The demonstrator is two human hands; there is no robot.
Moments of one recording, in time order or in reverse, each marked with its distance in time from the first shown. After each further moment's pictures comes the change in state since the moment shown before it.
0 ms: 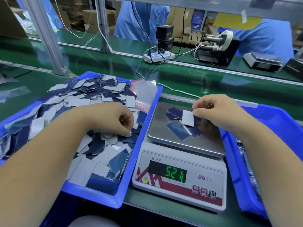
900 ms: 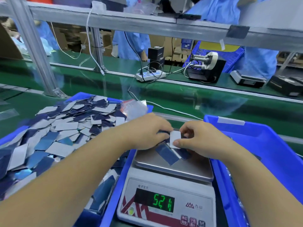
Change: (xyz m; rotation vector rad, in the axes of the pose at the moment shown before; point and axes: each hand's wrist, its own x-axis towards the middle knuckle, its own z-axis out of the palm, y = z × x) left_hand 0.059 0.099 0.012 0.210 0.204 0.462; right_hand -0.004 -0.010 0.002 -0.283 -0.097 -0.034
